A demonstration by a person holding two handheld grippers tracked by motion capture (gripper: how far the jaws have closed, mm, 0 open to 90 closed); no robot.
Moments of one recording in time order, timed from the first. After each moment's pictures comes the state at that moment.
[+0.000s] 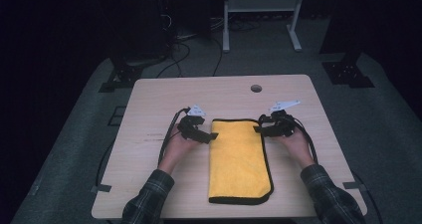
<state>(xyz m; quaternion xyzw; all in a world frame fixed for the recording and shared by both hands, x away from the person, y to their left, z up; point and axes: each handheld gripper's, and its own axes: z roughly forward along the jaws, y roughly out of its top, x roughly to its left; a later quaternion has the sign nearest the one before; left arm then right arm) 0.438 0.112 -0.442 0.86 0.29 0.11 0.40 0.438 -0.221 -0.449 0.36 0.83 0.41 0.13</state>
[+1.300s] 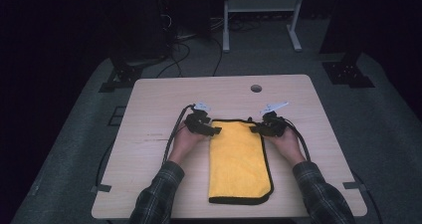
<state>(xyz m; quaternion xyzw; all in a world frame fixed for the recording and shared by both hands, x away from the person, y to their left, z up) 0.476 0.098 -0.473 0.86 0.31 0.07 0.40 0.457 -0.204 -0.477 0.35 0.85 0.39 0.10</state>
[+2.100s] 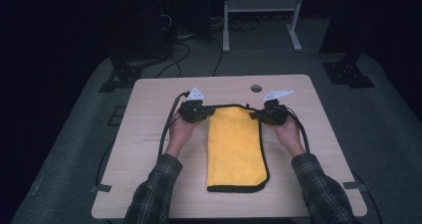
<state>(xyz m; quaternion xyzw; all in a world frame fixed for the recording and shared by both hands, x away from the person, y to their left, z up) 0.471 0.110 -0.405 0.84 0.28 0.16 0.45 0.463 -0.201 -0.426 0.35 0.82 0.43 0.13</state>
